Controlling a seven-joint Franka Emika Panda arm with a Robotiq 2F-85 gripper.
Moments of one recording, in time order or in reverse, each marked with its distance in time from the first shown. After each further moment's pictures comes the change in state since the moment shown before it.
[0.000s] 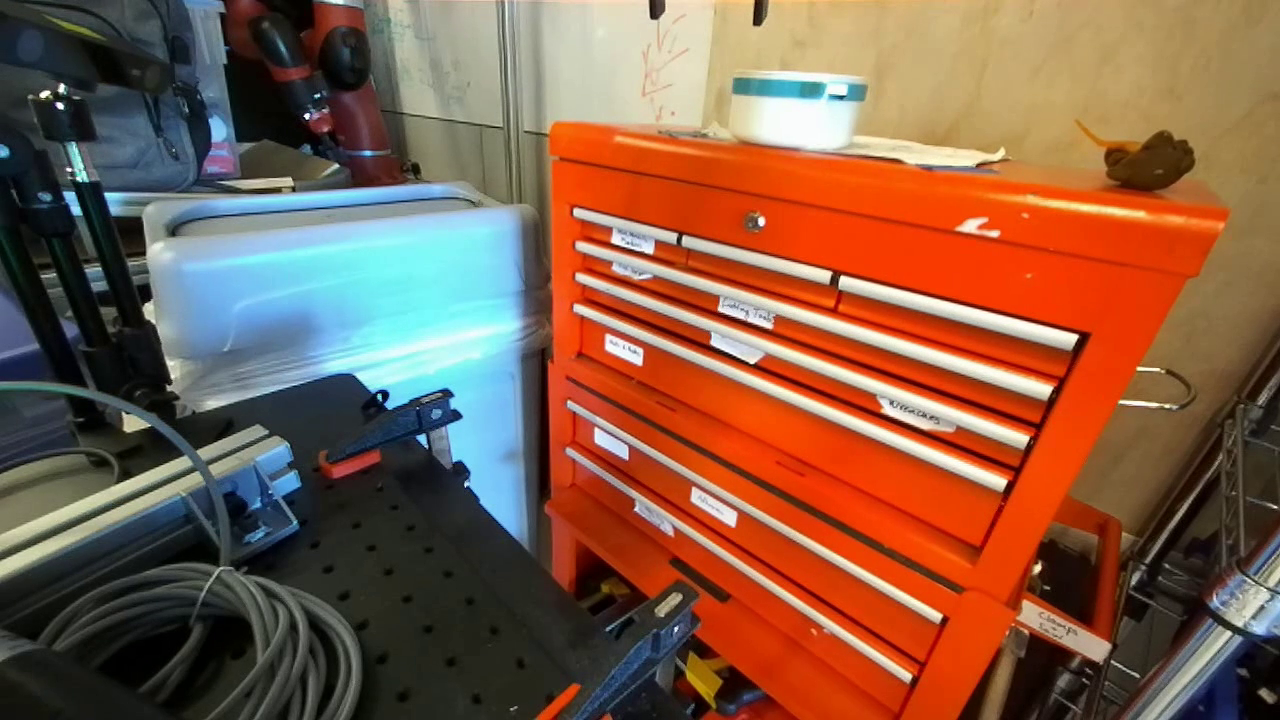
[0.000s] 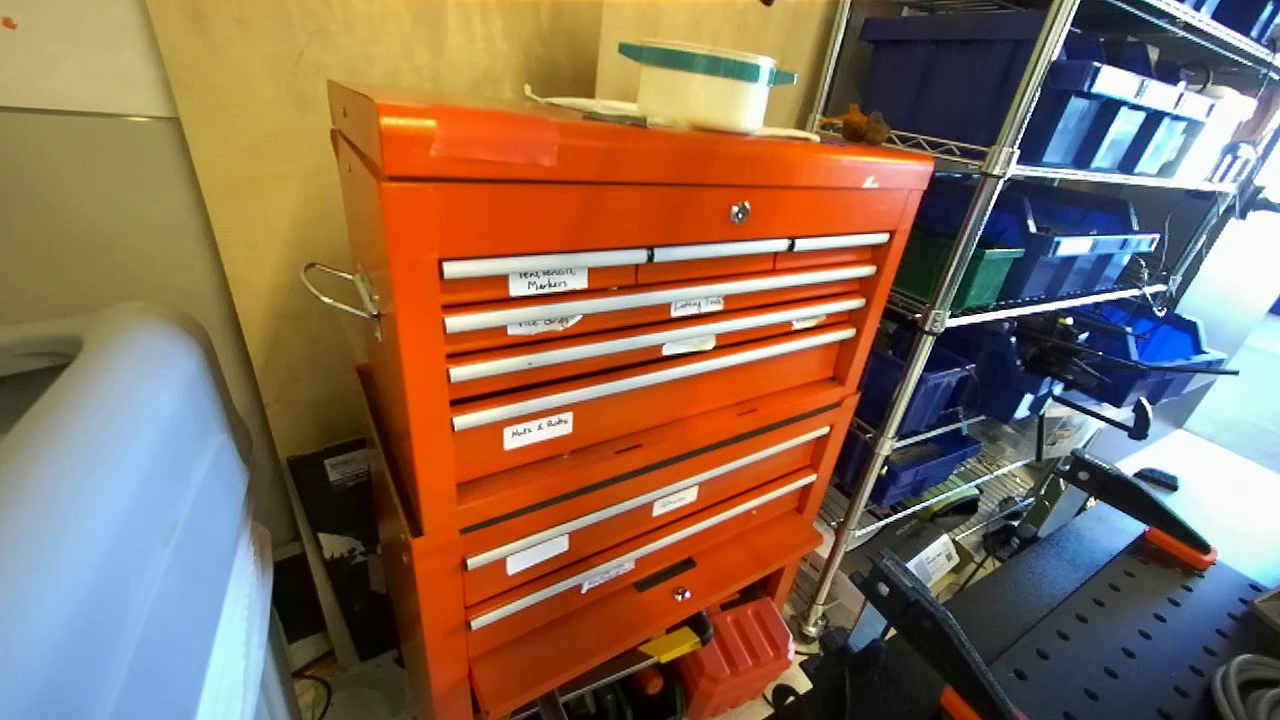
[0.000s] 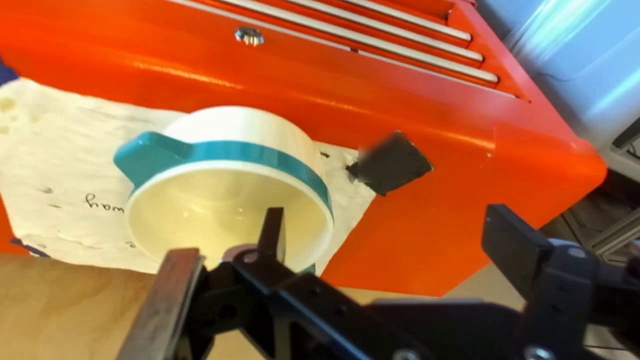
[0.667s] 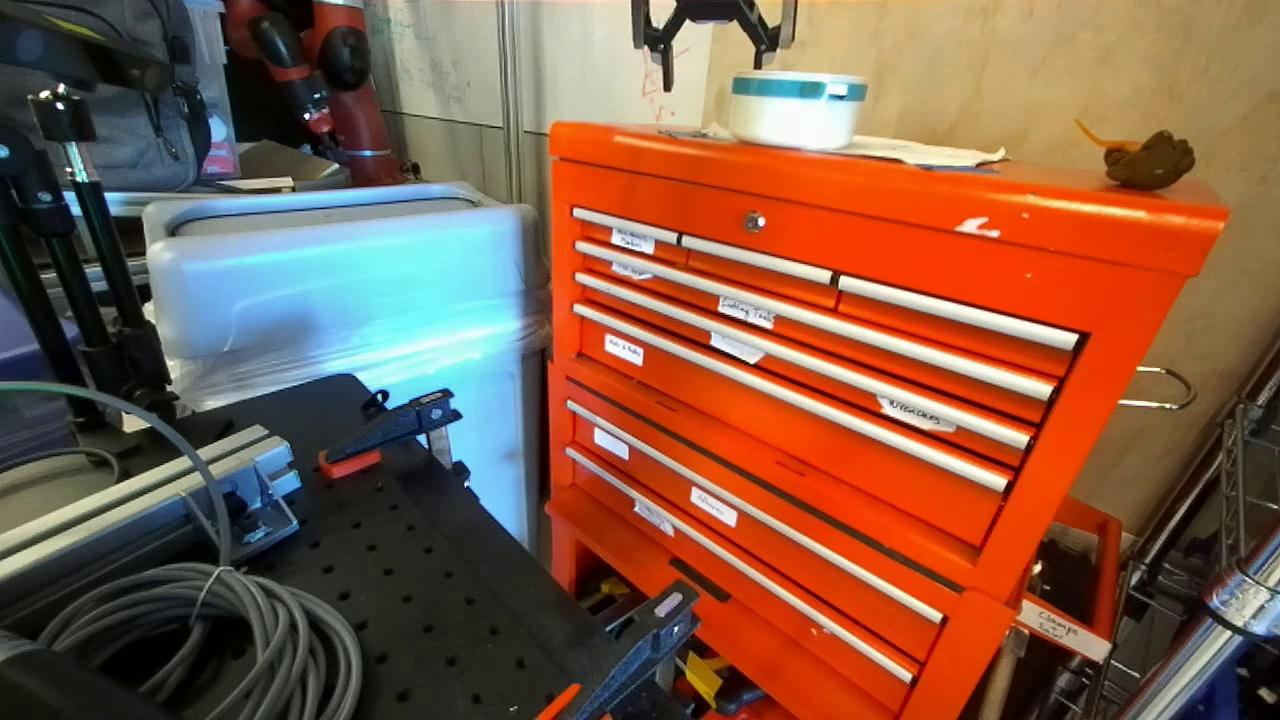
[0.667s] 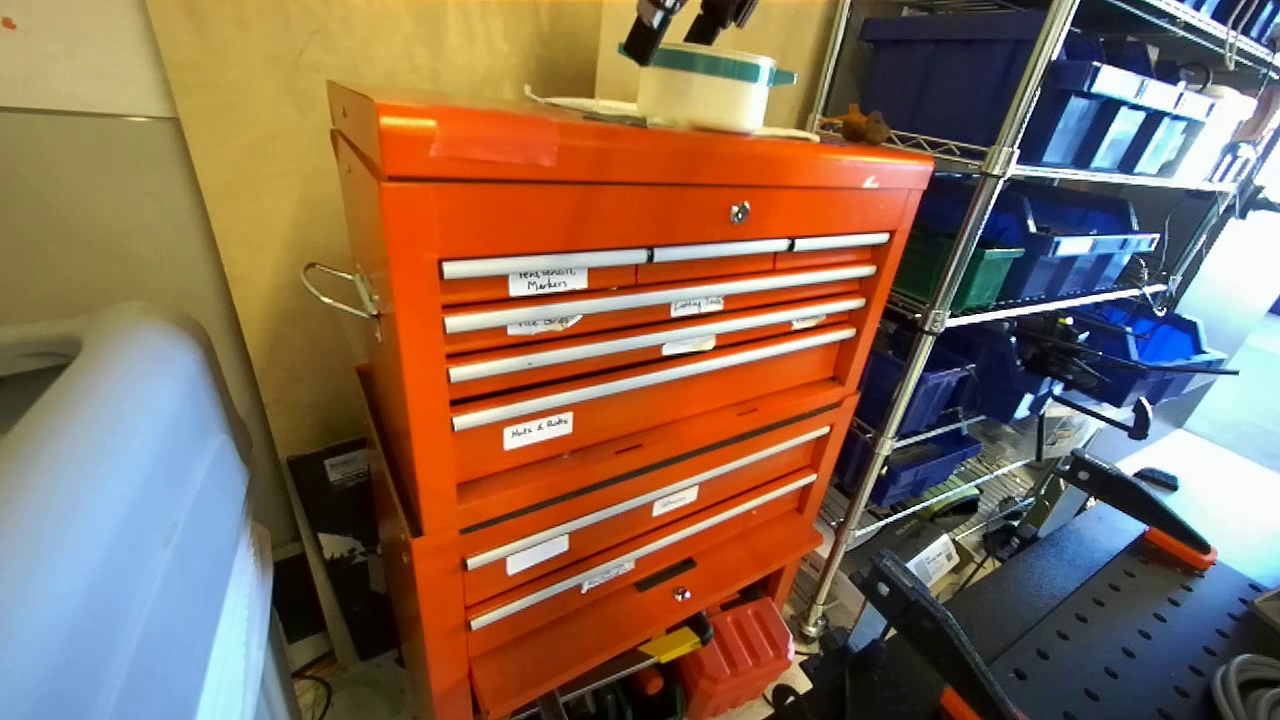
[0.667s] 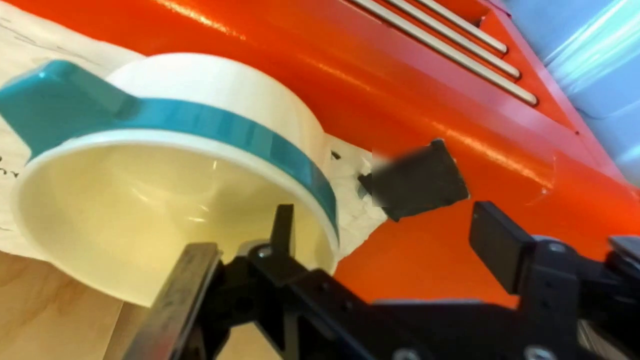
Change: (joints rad) arm -0.008 0.199 0.037 0.114 0.030 0.081 -0.191
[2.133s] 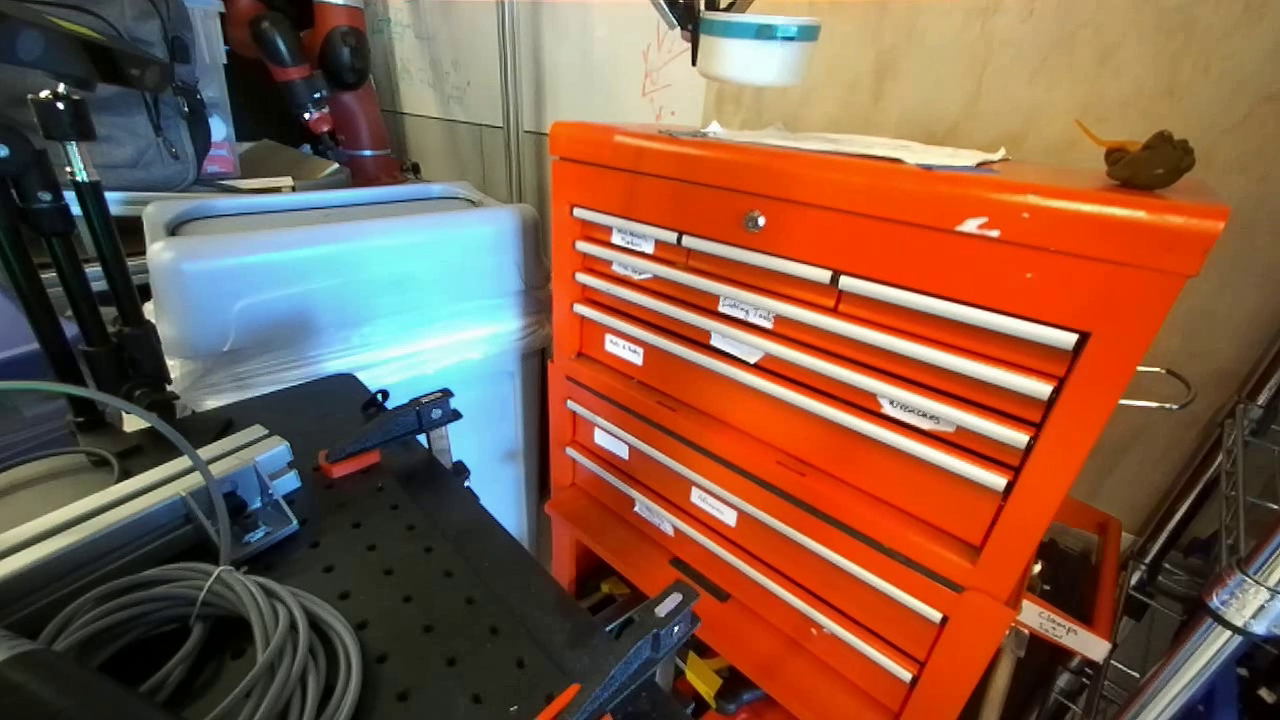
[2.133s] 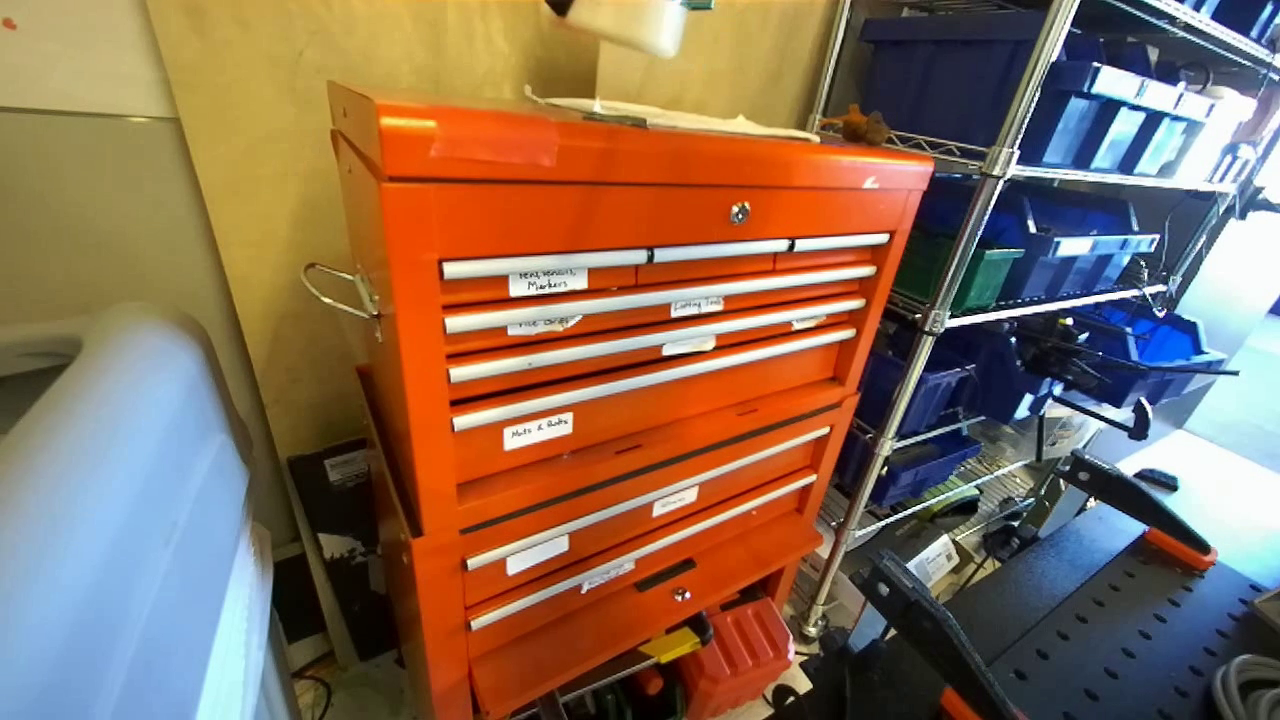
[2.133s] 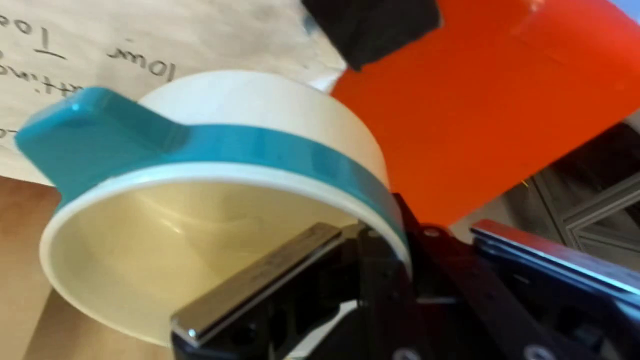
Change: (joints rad) arm -0.112 0.113 0.195 0.206 -0.096 0.002 0.200
